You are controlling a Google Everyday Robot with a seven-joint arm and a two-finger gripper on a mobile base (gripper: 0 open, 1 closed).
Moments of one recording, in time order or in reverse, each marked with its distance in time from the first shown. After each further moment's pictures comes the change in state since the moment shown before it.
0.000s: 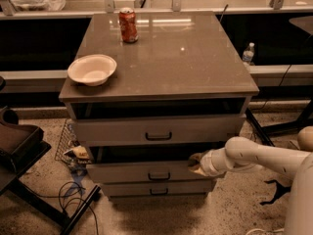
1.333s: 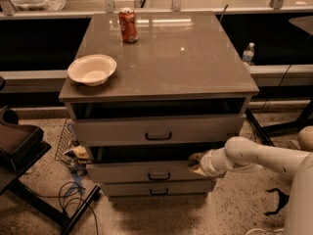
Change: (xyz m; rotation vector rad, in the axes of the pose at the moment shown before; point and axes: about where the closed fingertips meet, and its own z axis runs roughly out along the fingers) arm 0.000 0.001 0.001 -0.002 -0.001 0.000
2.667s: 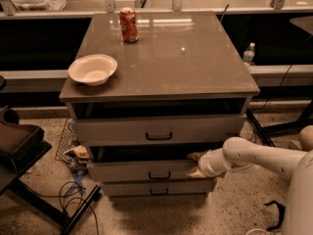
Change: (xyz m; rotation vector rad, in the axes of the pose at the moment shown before) arm -0.002 0.004 0.005 -0.010 -0.005 -0.001
